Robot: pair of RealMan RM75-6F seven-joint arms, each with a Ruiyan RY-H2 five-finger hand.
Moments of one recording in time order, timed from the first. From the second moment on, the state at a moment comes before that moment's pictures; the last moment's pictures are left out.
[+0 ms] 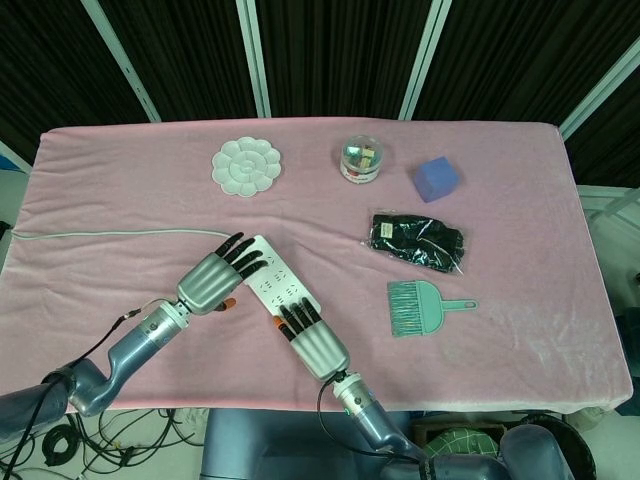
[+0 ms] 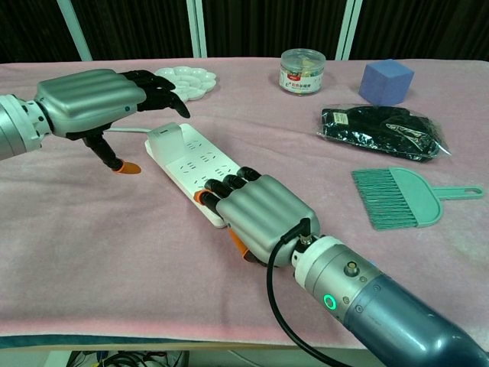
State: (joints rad) left arm -0.76 -1.54 -0.05 -1.20 1.65 1.05 0.12; right arm 0.63 -2.08 0.10 -1.25 -1.30 1.05 -0.83
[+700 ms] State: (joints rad) left arm -0.82 -1.63 -0.06 -1.07 1.60 0.97 0.16; right arm 0.64 -2.09 0.11 -1.20 -1.29 1.05 -0.80
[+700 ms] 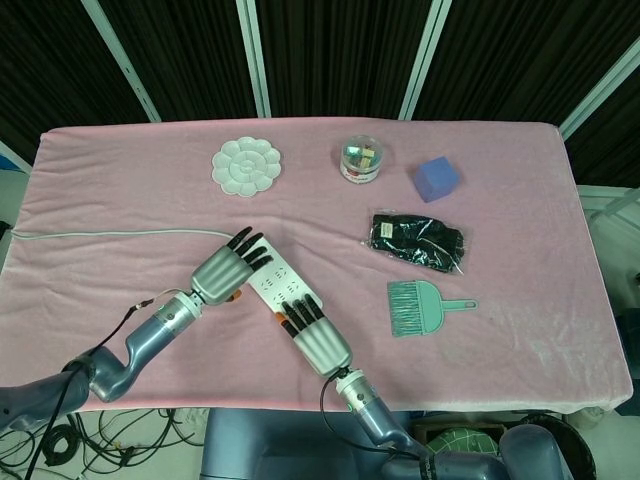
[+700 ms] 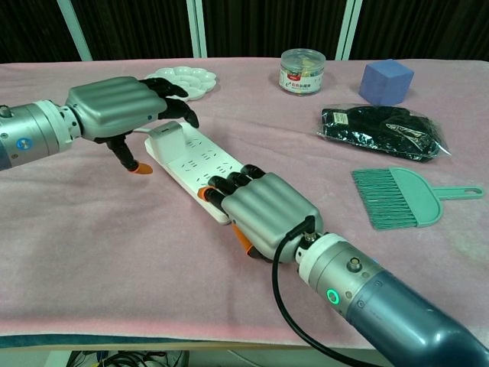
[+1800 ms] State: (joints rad) left arm -0.86 -1.70 -0.04 -0.92 1.60 0.99 0.02; right arm 0.63 -2.06 0.10 -1.23 -1.28 1.05 -0.83
